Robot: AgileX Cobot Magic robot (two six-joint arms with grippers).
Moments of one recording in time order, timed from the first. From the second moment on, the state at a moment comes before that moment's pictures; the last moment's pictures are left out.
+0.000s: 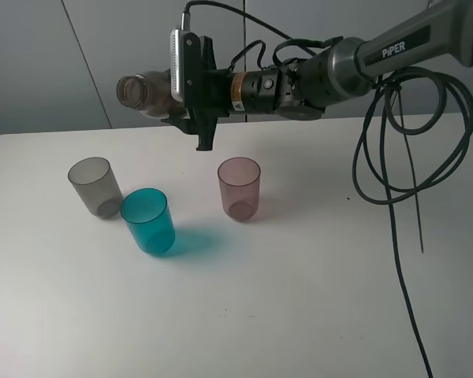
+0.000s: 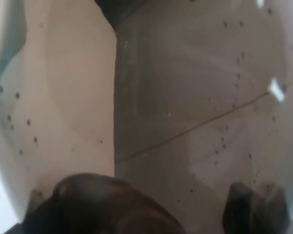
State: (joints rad) left arm -0.02 0.00 -0.51 0.02 1.08 -0.02; right arm 0.55 2.23 -1.47 -1.01 -0.61 -0.28
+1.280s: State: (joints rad) left arm -0.02 0.00 -0.51 0.02 1.08 -0.02; right arm 0.60 2.25 -1.47 -1.01 -0.66 -0.46
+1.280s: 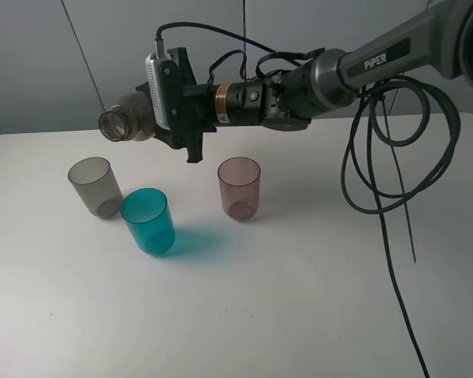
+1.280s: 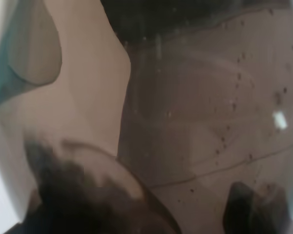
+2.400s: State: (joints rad) left arm -0.02 0.00 -0.51 0.02 1.08 -0.02; right arm 0.60 2.25 -1.47 -1.01 -0.64 -0.76
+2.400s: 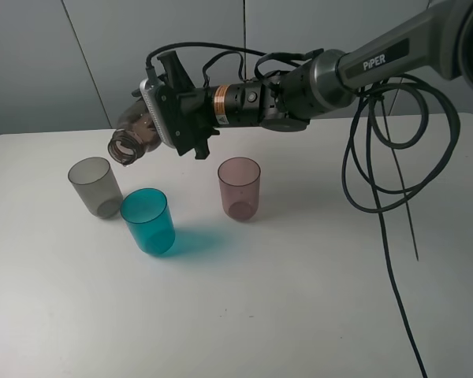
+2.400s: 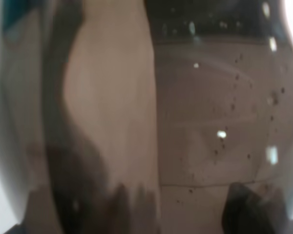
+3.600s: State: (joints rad) left arm -0.02 0.00 -0.51 0.02 1.08 -0.02; right arm 0.60 2.25 -1.47 -0.98 -0.64 -1.00
